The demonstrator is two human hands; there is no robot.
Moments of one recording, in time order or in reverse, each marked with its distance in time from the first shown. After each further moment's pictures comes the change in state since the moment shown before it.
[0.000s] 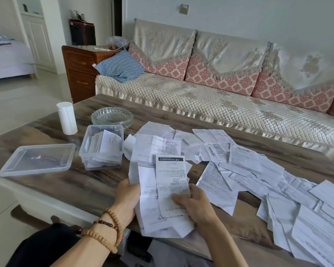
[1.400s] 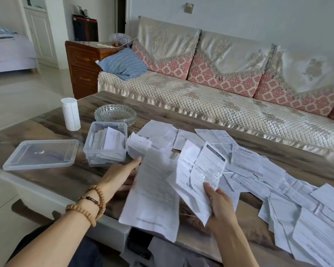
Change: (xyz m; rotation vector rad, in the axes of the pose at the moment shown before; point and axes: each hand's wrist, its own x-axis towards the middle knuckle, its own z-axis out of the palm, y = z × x) left_hand 0.034 0.037 -0.041 0.333 -0.133 0.007; right_hand 0.002 0.000 -0.025 0.558 0.237 0.079
